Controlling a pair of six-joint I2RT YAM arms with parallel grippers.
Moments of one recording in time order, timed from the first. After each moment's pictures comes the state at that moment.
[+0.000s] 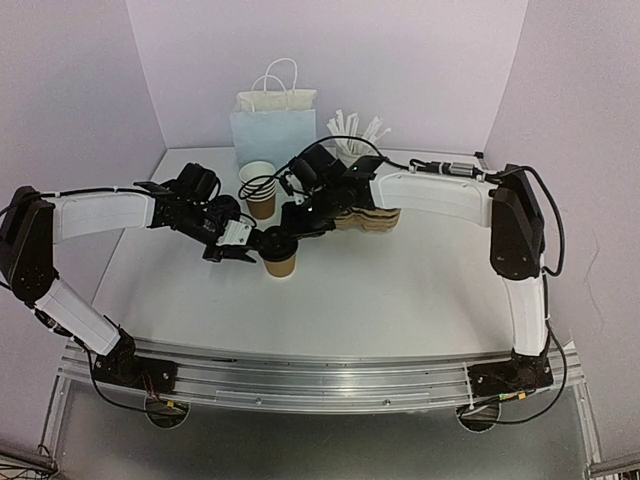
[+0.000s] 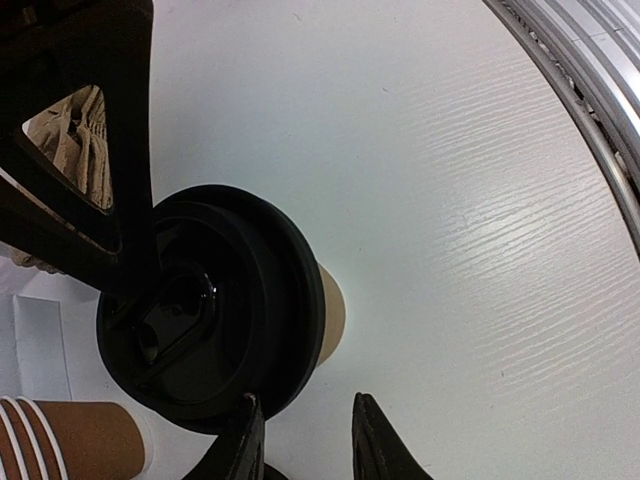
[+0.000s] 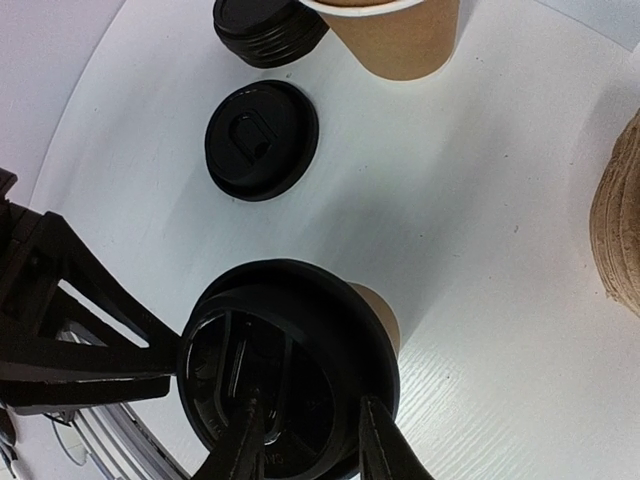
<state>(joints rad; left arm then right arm) -0.56 1.51 0.90 -0.41 0.61 1.30 0.98 2.15 1.82 -0.59 -0.13 0.54</state>
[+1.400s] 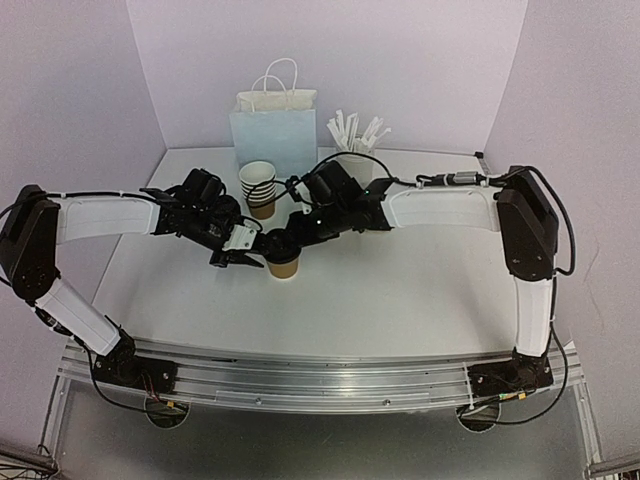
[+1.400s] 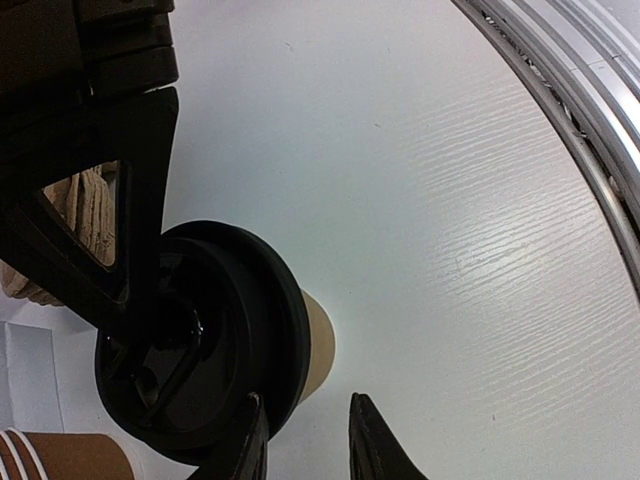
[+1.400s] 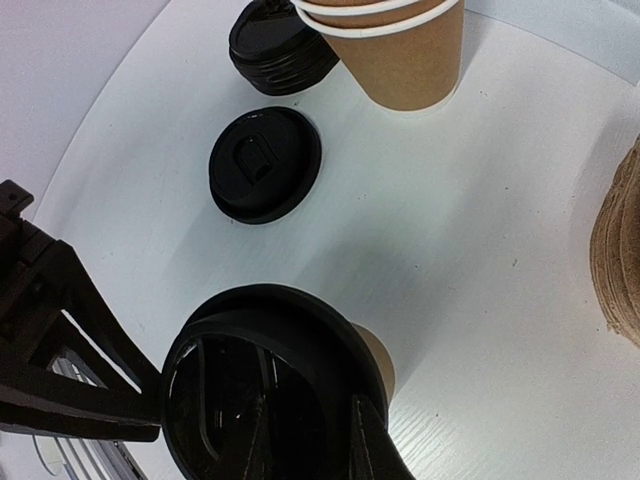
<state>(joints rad) -0.60 1.53 0.86 -0.33 0.64 1.24 0.97 2.08 1.54 -0.28 -0.12 0.49</state>
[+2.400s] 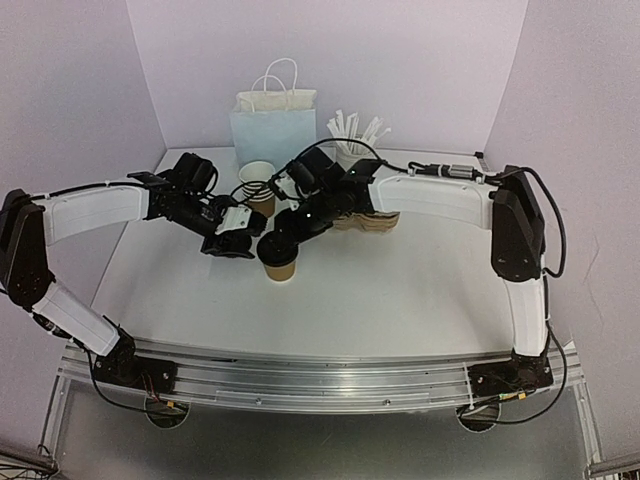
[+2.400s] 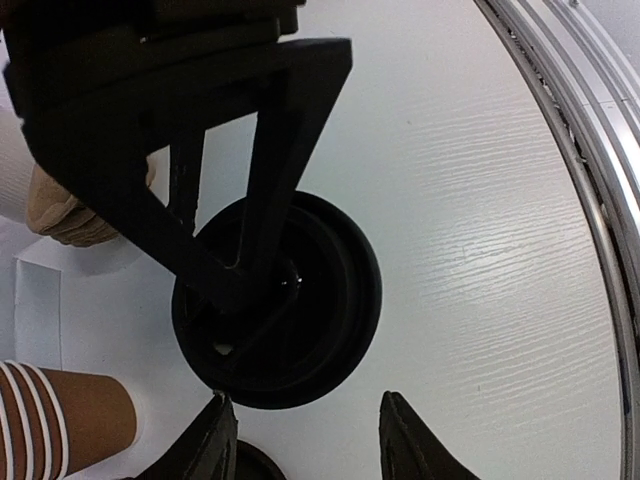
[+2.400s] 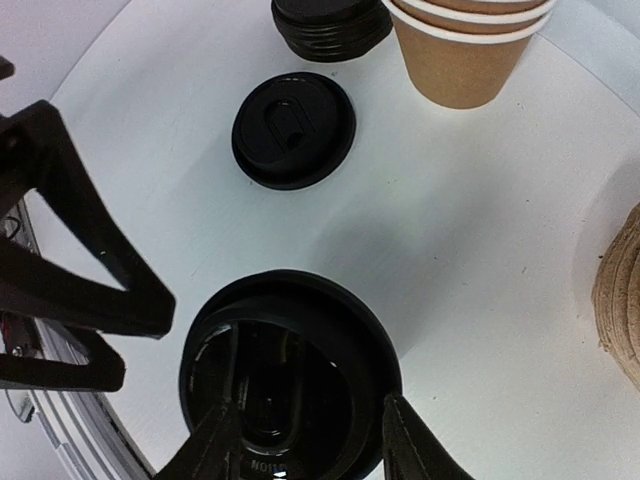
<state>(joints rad) -0.55 1.48 0.97 -0.50 0.61 1.15 0.99 2.15 1.81 -0.57 -0.13 0.33</state>
